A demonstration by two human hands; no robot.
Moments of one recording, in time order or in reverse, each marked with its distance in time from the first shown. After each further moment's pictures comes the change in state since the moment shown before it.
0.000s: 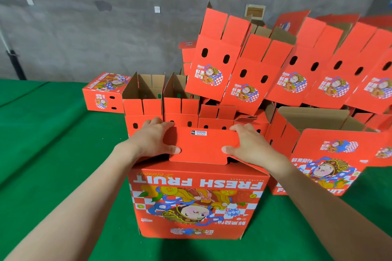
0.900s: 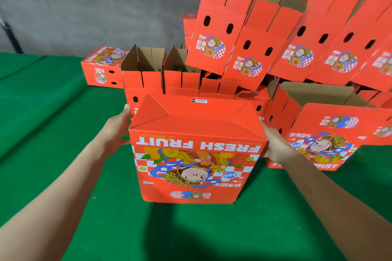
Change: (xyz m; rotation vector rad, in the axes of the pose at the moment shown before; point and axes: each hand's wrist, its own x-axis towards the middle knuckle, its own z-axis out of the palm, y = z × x) left_hand -0.041 -0.063 0.039 -1.171 0.177 -0.453; right_hand -0.021 0.061 0.034 1.081 -0.043 0.524
